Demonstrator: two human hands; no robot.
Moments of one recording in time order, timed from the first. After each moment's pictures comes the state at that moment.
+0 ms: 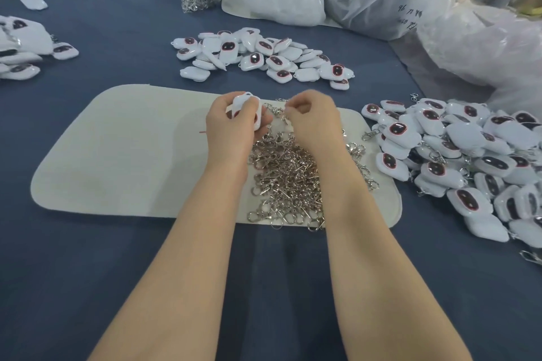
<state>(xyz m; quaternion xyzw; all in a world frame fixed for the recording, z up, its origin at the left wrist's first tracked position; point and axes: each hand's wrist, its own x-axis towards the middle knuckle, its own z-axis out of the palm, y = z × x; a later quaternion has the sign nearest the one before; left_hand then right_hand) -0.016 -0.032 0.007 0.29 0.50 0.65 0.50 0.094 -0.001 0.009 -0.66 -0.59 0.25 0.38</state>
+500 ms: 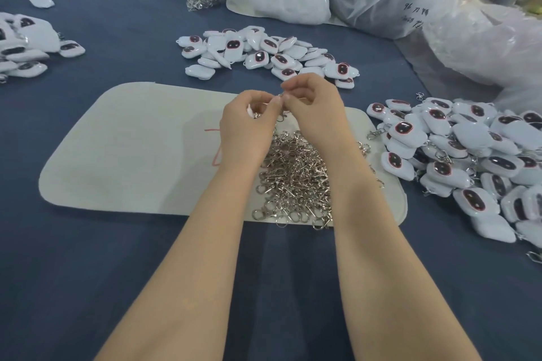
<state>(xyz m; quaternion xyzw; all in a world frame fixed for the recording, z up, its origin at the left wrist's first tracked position) -0.013 -0.029 0.001 0.47 0.58 0.57 0.34 0.090 -0.005 0.018 -0.56 -0.61 0.31 0.46</state>
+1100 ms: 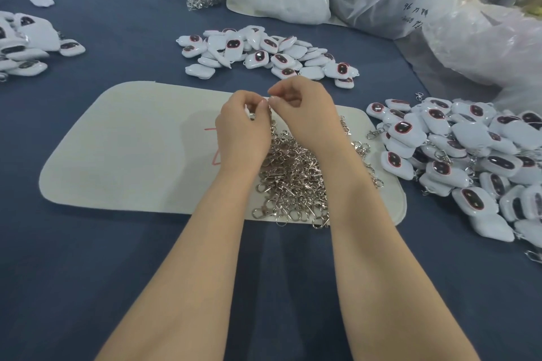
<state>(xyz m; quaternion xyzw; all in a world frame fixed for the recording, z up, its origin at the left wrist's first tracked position) -0.014 -0.027 -0.003 0.49 0.62 0.56 0.26 0.082 -0.010 0.021 -0.56 -0.68 0.25 0.40</state>
